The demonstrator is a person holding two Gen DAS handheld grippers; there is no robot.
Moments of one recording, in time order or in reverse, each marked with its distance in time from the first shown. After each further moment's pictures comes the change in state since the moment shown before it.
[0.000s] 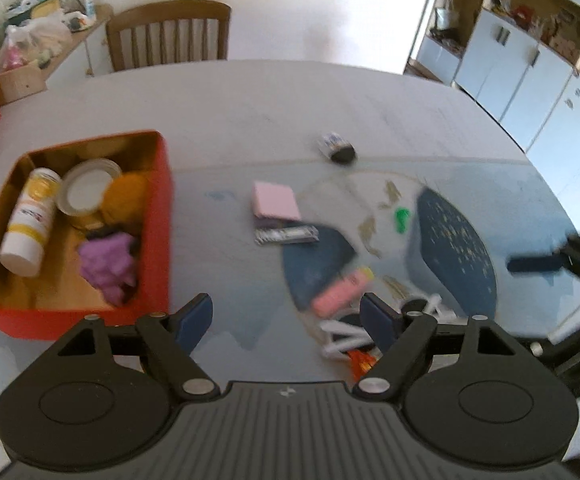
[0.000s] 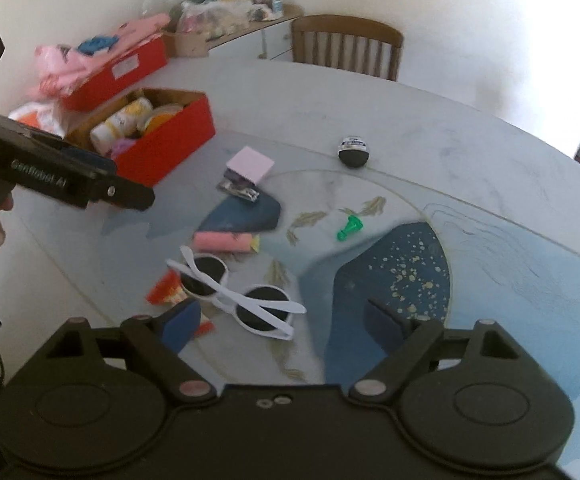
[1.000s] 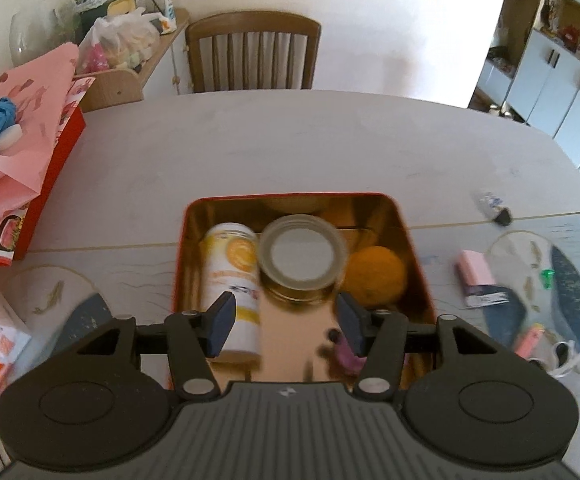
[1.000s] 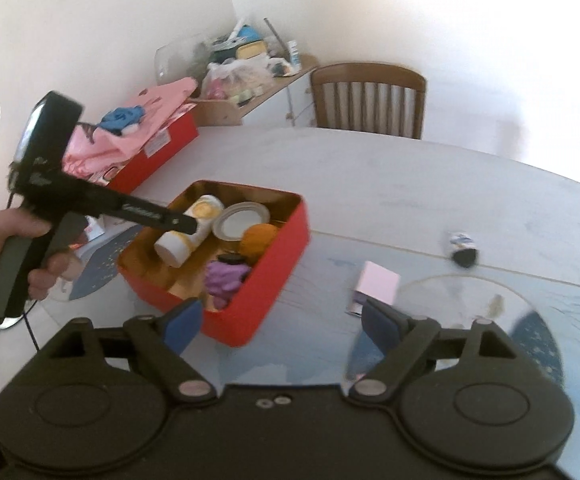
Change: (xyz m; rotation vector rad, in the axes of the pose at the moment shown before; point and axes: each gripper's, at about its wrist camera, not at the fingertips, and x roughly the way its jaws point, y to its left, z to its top) left arm -0.012 0.184 0.058 -0.050 -0.034 0.108; right arm 0.005 0.111 0.096 0.180 -0.148 0.015
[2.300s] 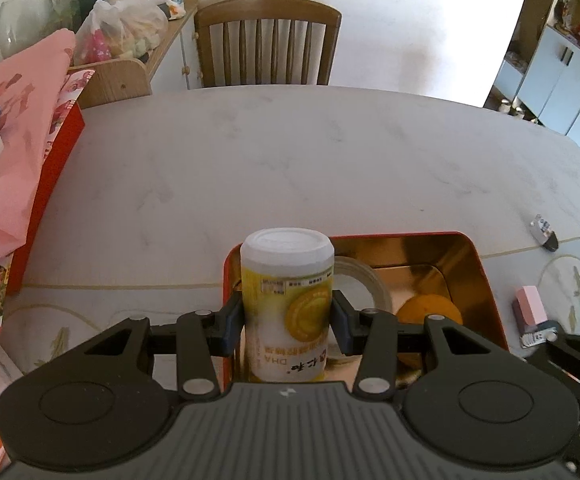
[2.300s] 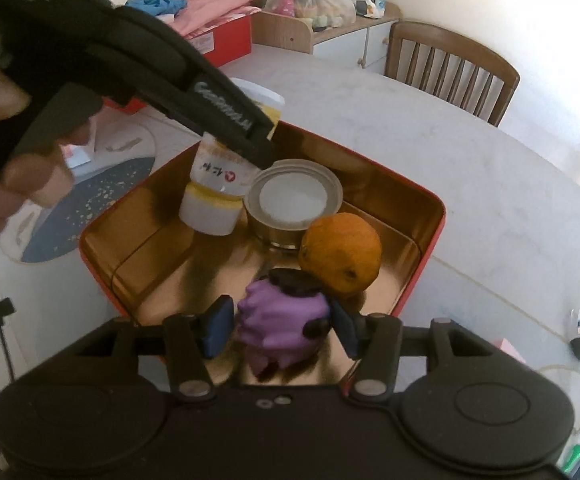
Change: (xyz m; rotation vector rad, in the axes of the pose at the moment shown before) left arm 0.058 0.046 0.039 -0.005 0.046 0.020; right arm 0.167 0.090 0.030 -0.244 0.200 0.027
